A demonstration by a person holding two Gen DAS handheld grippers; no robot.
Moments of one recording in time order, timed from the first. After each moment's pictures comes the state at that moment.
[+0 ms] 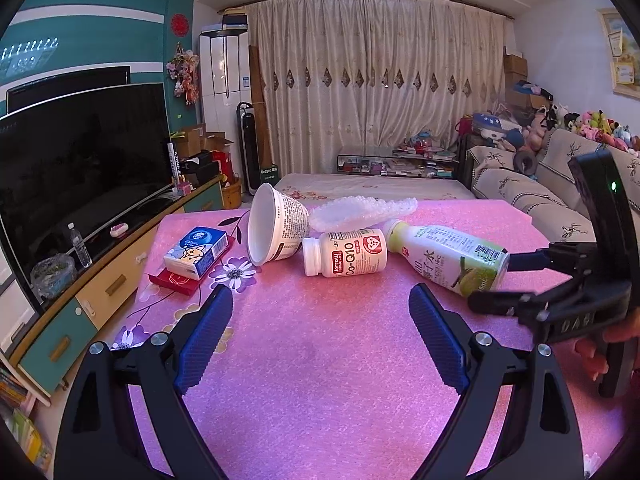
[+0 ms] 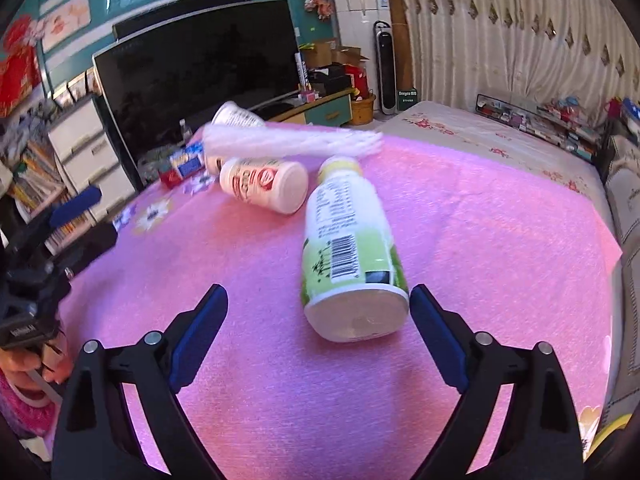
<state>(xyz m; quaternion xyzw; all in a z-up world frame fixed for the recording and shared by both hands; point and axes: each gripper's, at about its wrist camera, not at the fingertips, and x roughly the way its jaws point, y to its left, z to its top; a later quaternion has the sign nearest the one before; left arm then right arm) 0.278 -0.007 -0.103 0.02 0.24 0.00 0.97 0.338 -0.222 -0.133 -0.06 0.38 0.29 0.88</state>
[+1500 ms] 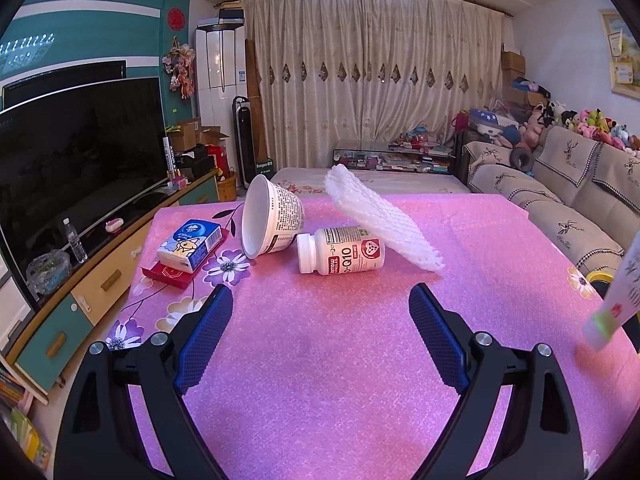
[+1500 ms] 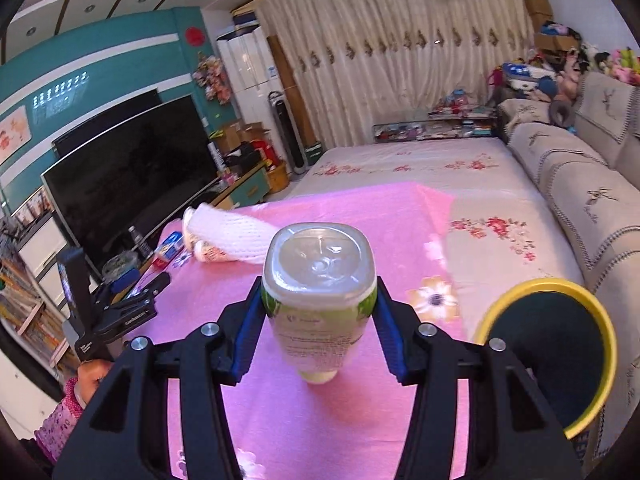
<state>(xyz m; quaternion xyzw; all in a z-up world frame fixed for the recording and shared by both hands) 0.282 -0.003 -0.107 0.02 0.25 -0.01 0.97 0.181 -0.368 -0.043 0.11 0.29 0.12 0.94</state>
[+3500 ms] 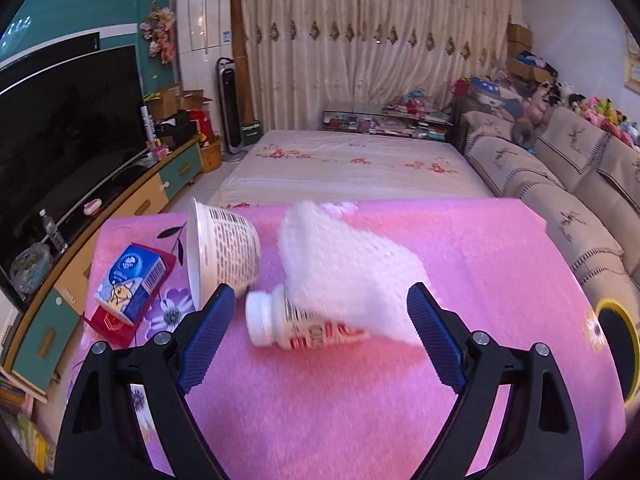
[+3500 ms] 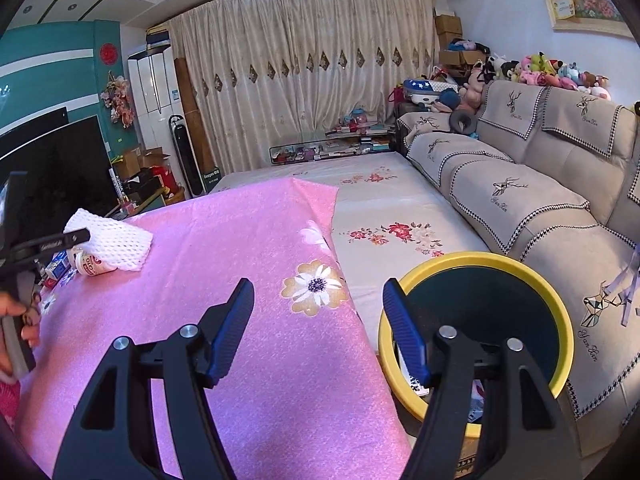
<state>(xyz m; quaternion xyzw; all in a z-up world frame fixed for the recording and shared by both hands) 0.411 -0.030 -0.095 0.01 0.34 -0.02 0.94 0.196 -0.383 -0.116 0.09 0.26 -0.07 0.96</state>
